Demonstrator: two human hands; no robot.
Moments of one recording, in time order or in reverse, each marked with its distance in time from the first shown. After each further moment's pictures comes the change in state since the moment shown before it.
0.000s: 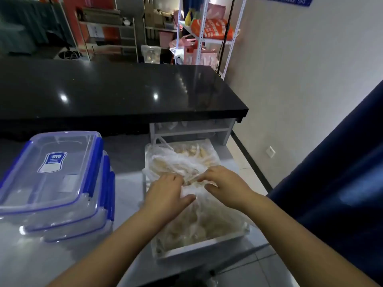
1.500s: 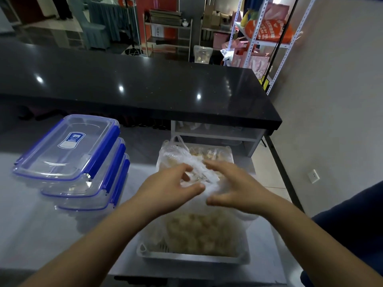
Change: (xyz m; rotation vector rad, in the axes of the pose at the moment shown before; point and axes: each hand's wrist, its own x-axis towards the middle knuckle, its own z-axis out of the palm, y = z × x) left_hand 0.007 0.039 -0.039 -0.304 -0.035 -0.321; right_hand 0.025 0.046 -0.035 0.247 -0.204 -0.245
